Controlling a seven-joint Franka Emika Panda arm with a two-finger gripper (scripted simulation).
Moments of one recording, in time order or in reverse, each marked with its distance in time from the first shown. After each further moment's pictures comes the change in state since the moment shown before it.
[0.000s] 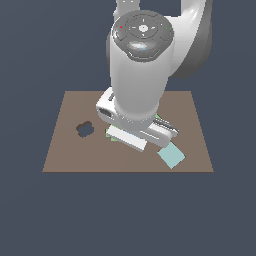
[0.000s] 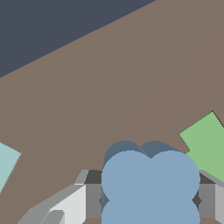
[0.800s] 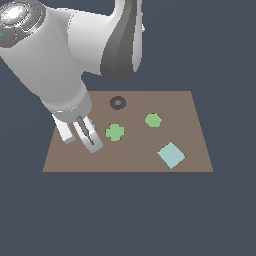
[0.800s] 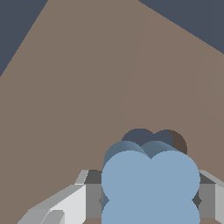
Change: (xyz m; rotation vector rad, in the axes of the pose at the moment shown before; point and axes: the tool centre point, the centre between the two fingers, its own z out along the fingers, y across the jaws) arm 0.048 0.139 -0.004 -0.002 -0.001 0.554
